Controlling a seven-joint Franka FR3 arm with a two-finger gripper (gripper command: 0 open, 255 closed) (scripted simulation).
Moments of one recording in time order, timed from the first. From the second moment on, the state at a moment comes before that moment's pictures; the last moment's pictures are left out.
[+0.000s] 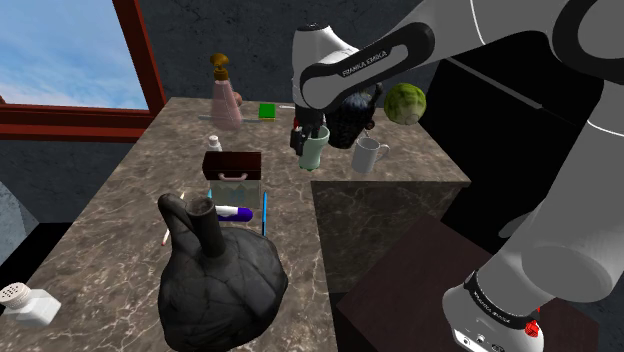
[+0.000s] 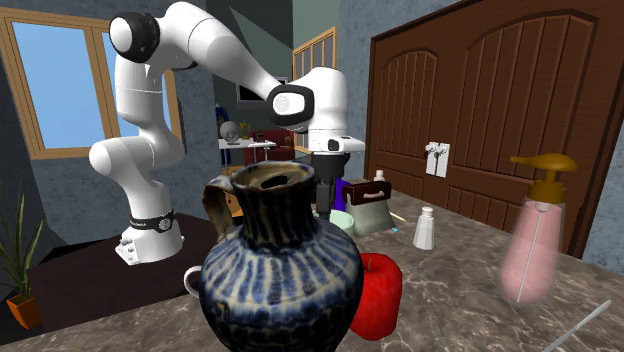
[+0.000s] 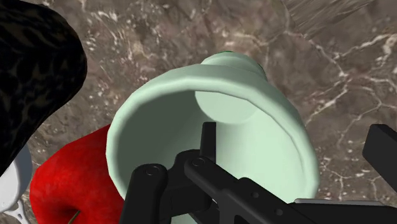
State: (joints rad) arm -0.01 0.21 0.14 -2.00 -0.21 2.23 -0.04
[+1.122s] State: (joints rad) arm -0.01 0.19 0.14 -1.99 -0.21 2.21 -0.04
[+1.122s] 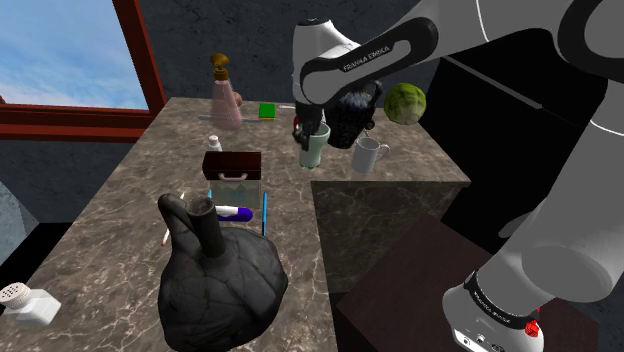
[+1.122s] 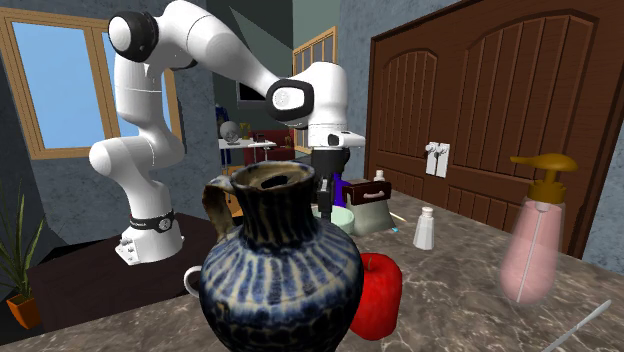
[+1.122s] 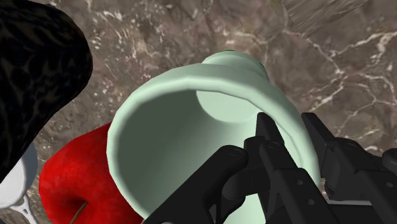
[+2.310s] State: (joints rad) arm -0.01 0.11 0.15 -1.84 -0.17 1.99 -0.09
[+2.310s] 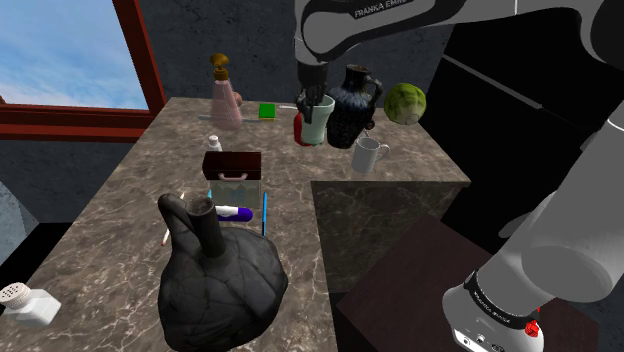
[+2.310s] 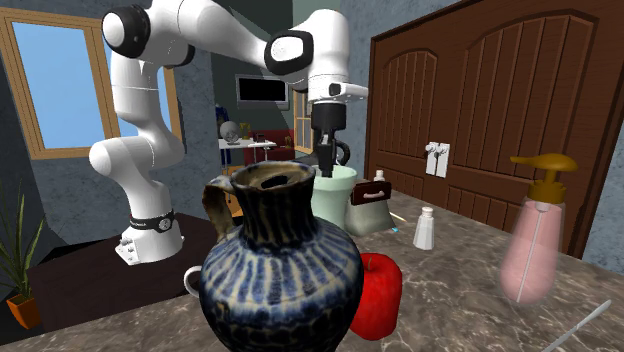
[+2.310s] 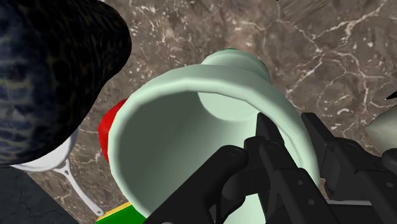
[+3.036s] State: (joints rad) arm -0.01 0.09 0.15 -1.72 -0.16 1.85 -0.11
